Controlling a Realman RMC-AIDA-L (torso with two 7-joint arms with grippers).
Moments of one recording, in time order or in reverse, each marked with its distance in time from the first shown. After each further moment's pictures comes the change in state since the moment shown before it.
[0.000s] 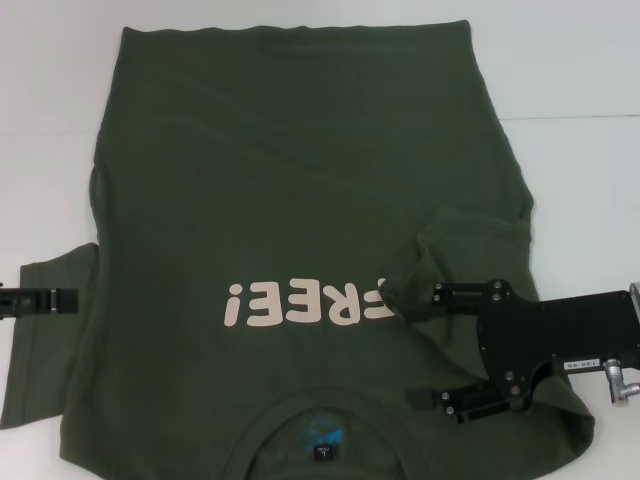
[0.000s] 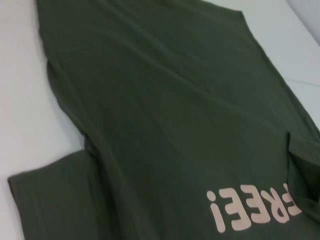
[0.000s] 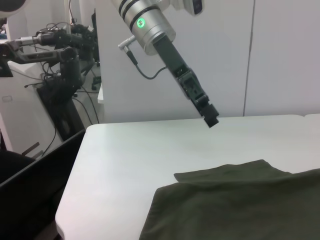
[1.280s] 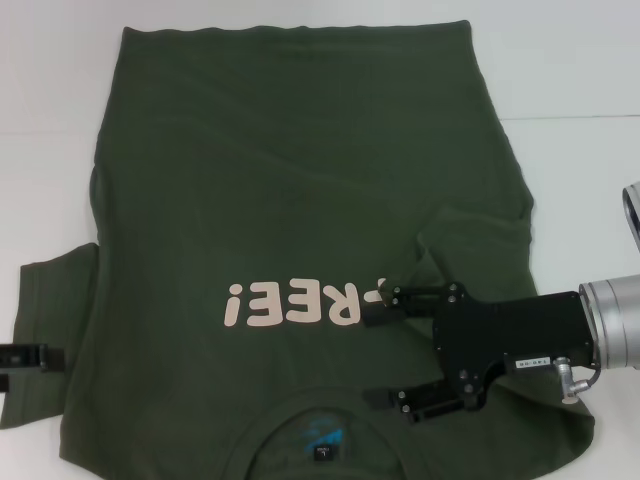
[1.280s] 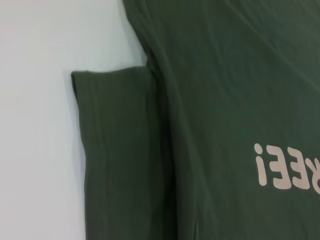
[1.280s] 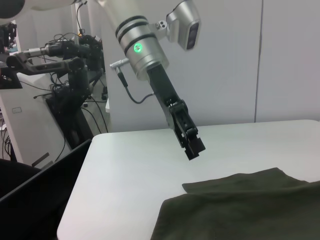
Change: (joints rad) left arm 0.007 0.013 -0.024 -0.121 0.140 -0.010 -0.104; right arm 0.084 0.006 -0.015 0.161 0.010 0.067 -0.051
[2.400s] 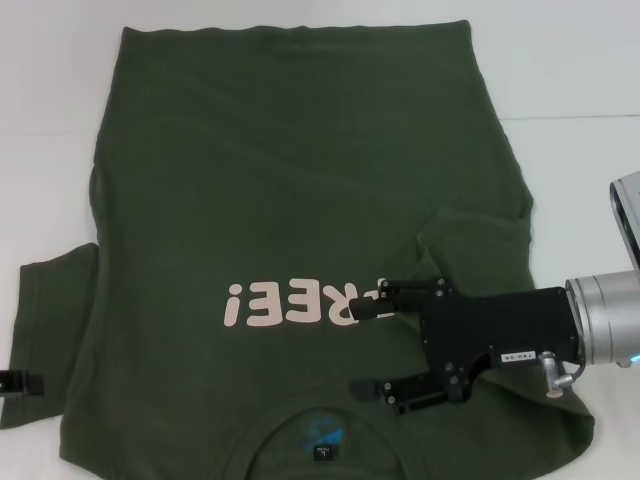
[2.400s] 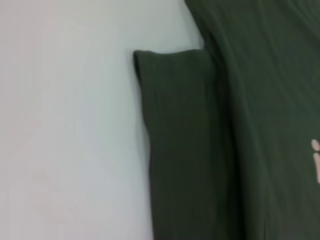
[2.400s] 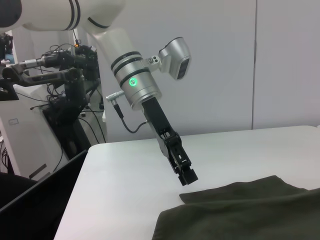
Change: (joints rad) left arm -0.013 0.024 -0.093 -0.186 0.086 -0.134 0.118; right arm 0.023 0.002 -0.002 0.047 0.025 0.023 -0.002
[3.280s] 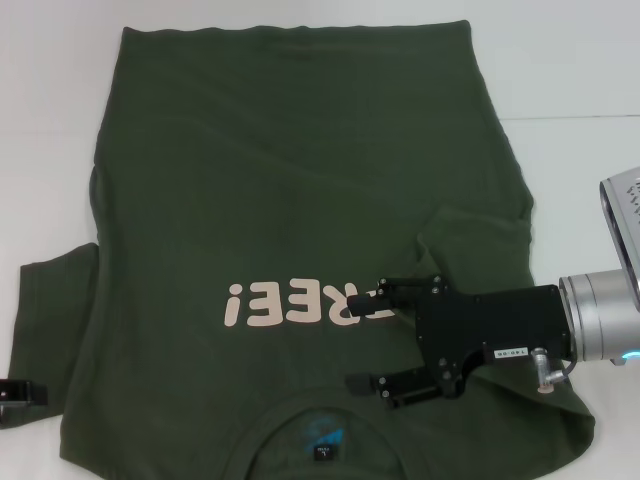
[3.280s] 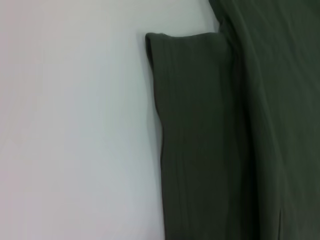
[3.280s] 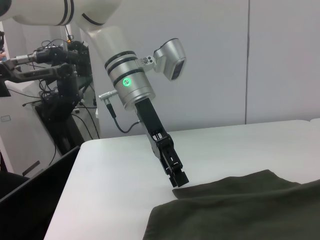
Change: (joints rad) left arm -0.020 0.010 0.001 -0.056 0.049 -0.030 -0.003; right arm 0.010 0.000 -0.006 0.018 0.000 0.035 0.000
